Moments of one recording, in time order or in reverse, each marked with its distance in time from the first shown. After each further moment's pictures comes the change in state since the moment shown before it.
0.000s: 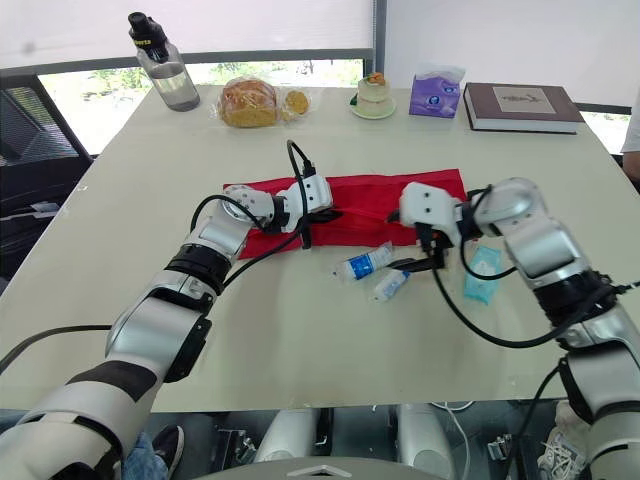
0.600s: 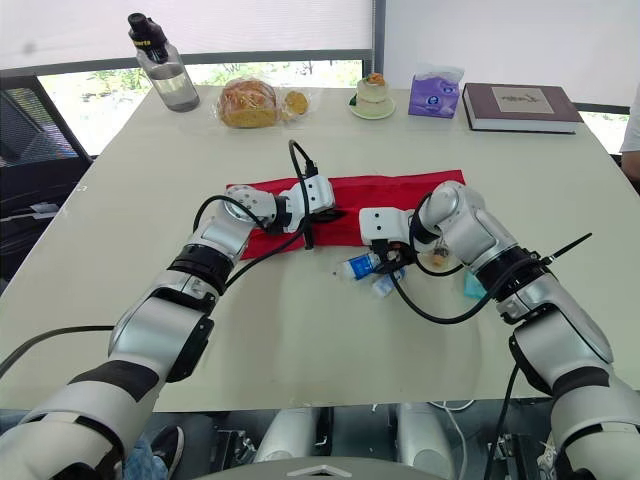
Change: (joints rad) left arm -0.002 -0.012 0.007 0.009 0.000 -0.010 0.003; right arm -0.149 0.165 0.182 0.300 -0.227 -0.042 0.045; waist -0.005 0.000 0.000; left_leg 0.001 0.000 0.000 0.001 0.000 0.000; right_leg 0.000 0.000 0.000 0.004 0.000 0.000
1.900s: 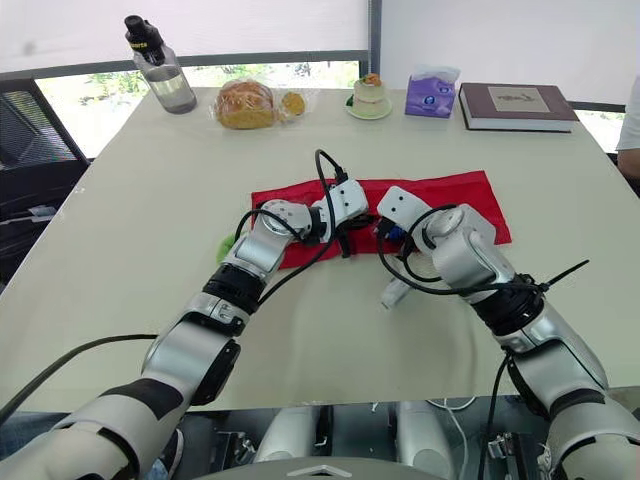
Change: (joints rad) left arm 0.117 -0.160 0.000 -0.294 -0.008 0.263 0.105; right arm 0.120 0.088 -0.091 -0.384 -0.103 0.862 -0.612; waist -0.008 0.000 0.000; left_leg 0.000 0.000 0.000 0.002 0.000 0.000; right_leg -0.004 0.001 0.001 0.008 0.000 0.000
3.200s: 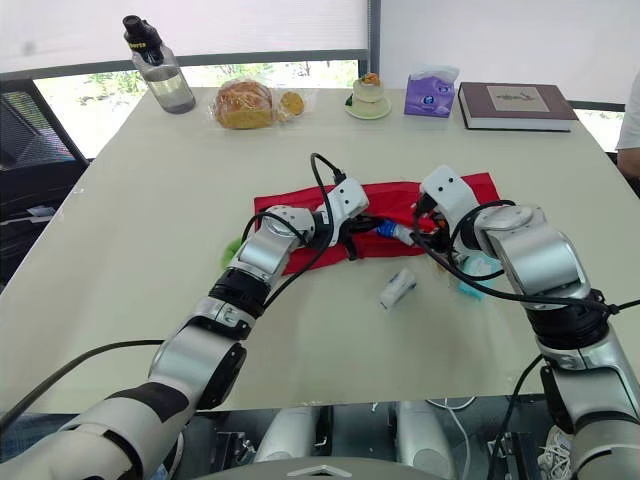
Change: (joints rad) left arm 0.010 -0.032 0.039 0.022 -0.090 0.064 0.000; right arm 0.179 -0.244 -0.292 -0.260 0.378 -0.003 -0.010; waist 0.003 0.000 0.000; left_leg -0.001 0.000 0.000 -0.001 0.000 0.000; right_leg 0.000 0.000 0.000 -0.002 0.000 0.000
